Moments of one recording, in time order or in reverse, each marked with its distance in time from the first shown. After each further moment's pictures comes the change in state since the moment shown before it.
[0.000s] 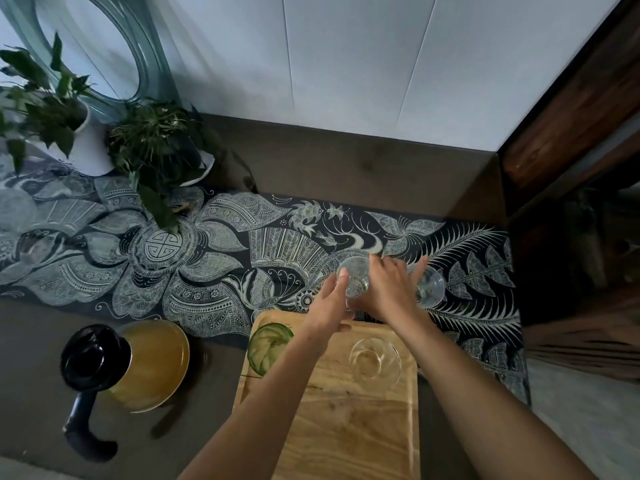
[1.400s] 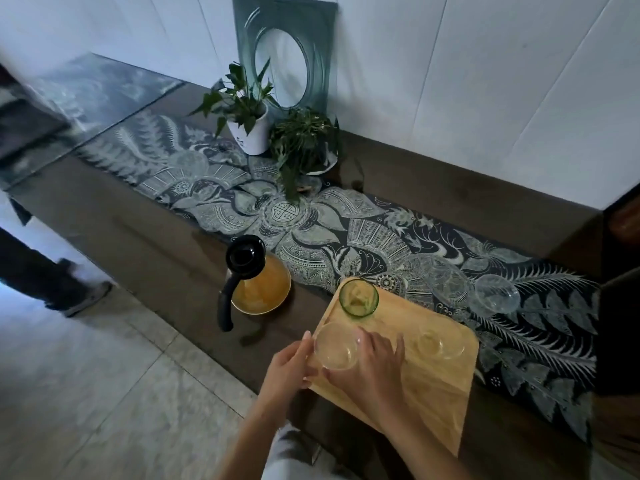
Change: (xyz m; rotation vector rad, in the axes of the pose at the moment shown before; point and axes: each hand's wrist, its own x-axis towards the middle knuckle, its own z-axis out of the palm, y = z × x) left_hand -0.191 -0.174 -0.114 -0.264 0.419 0.004; right_hand -0.229 -0.105 0.070 0.321 0.218 -0.378
